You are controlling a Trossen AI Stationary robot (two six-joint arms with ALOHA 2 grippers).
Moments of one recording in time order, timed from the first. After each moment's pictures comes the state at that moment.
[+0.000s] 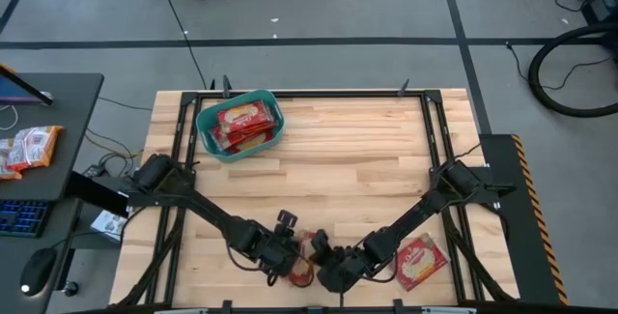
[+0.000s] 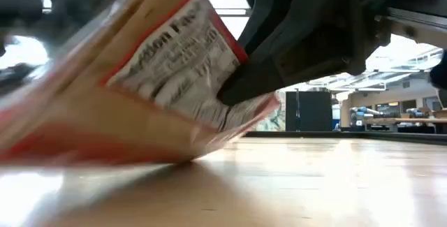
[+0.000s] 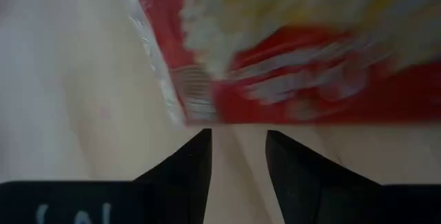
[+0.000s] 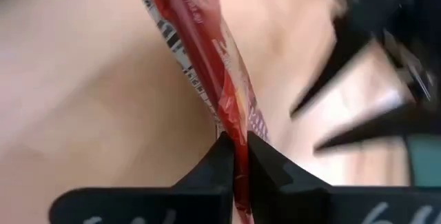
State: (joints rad) left arm -0.58 1.93 1.27 -0.49 -0.41 -0.02; right arm 0.62 2.09 1.34 -0.10 0.52 -0.36
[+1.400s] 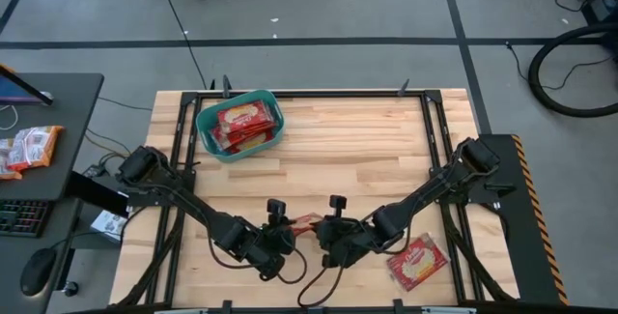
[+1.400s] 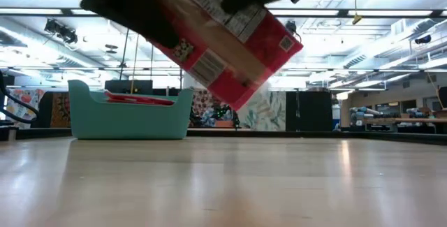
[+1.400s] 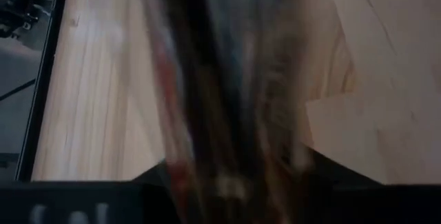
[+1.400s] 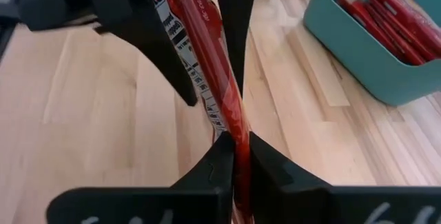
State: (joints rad) left arm -0.62 1.80 1.27 -0.53 -0.72 -0.19; right arm 0.54 1.85 1.34 -0.30 0.68 0.33
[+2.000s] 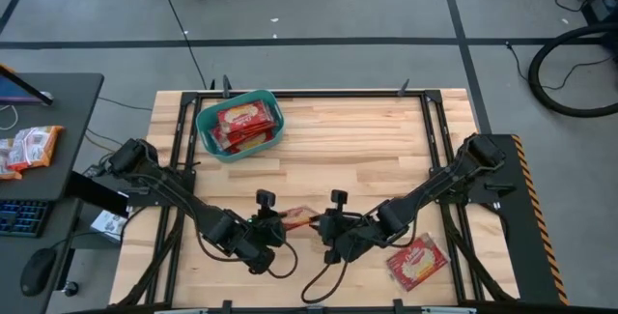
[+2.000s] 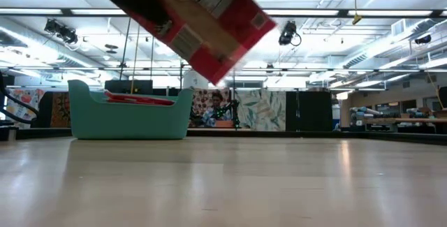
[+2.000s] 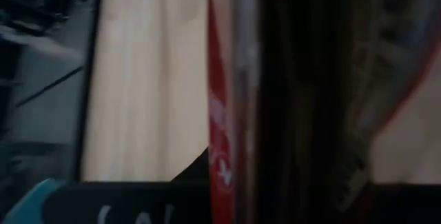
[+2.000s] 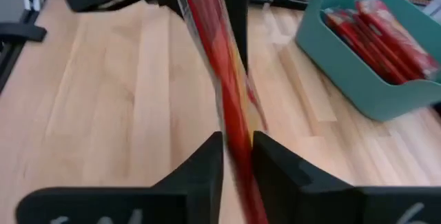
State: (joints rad) left arm -0.62 1.69 1.27 -0.70 -0.79 -0.20; right arm 0.54 1.80 1.34 -0.31 0.67 0.28
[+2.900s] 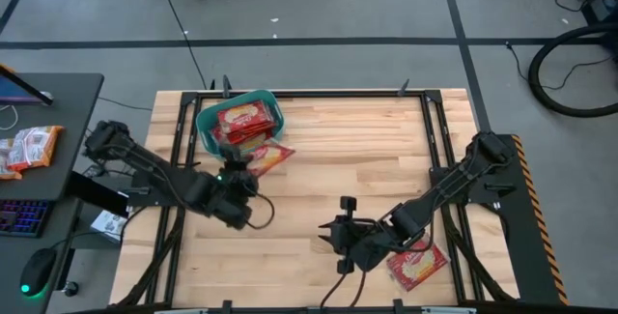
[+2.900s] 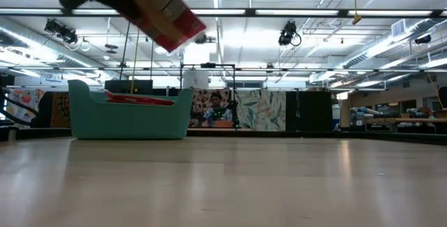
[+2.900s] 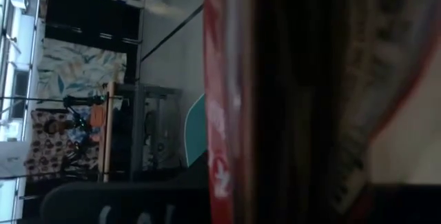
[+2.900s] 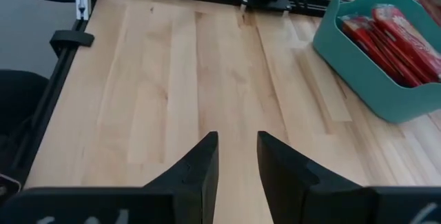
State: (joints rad) left arm -0.48 1.38 1.15 -1.16 -1.09 -0.19; right arm 0.61 1.73 1.34 -0.37 0.66 0.32
